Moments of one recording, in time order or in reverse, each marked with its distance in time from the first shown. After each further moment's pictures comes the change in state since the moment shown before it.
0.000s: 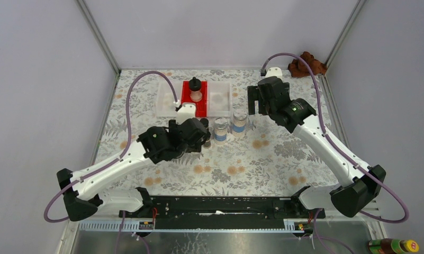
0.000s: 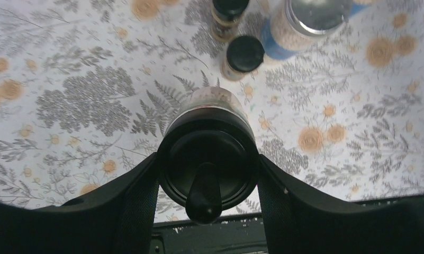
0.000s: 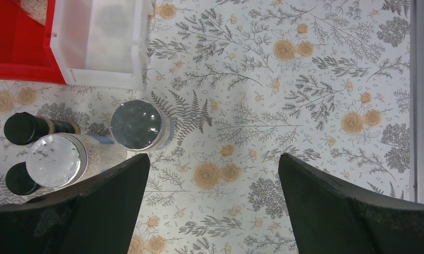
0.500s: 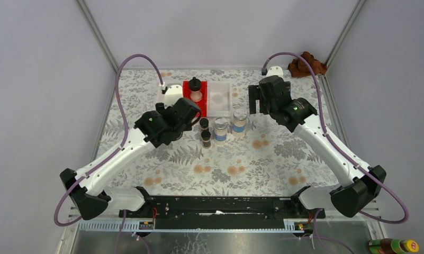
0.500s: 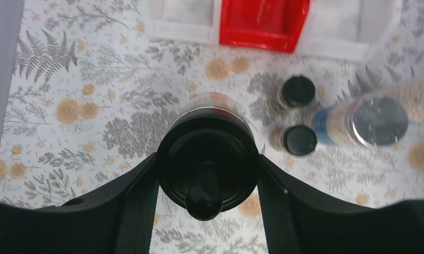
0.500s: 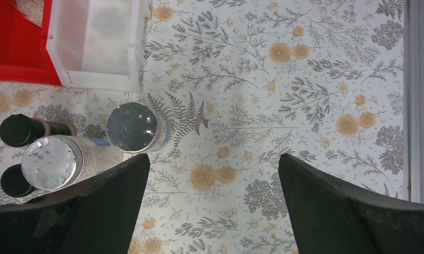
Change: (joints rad) left arm 0.174 0.072 0.144 -0.044 -0.187 0.040; right arm -0.011 0.001 0.010 0.000 -0.007 -0.020
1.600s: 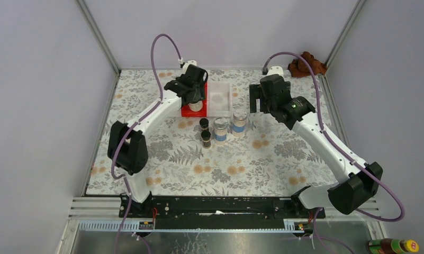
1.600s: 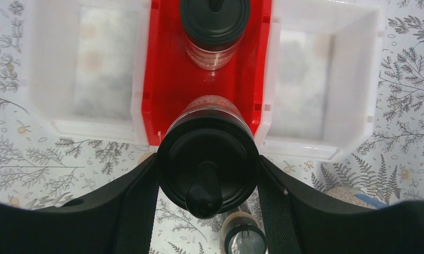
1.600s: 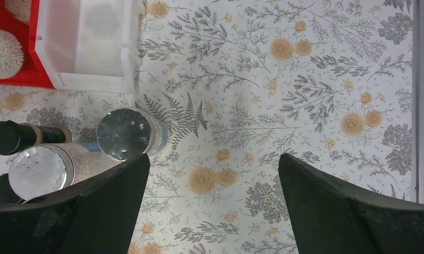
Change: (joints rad) left arm 0.366 0.531 0.233 0.465 0.328 0.240; right arm -0.041 0.022 -0.017 0.029 -0.031 -0.001
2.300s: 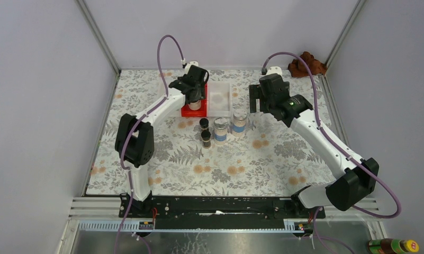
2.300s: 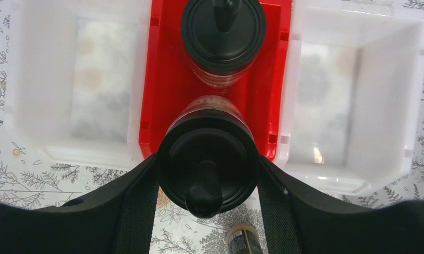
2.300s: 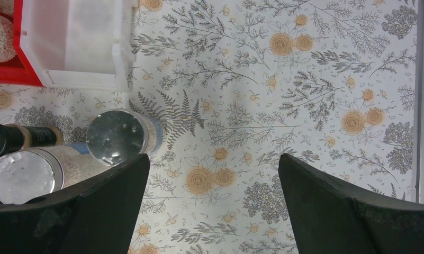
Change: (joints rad) left arm 0.029 0.119 0.030 0.076 -0.010 0.042; right arm -0.021 0.040 0.000 0.003 -0.021 -0.008
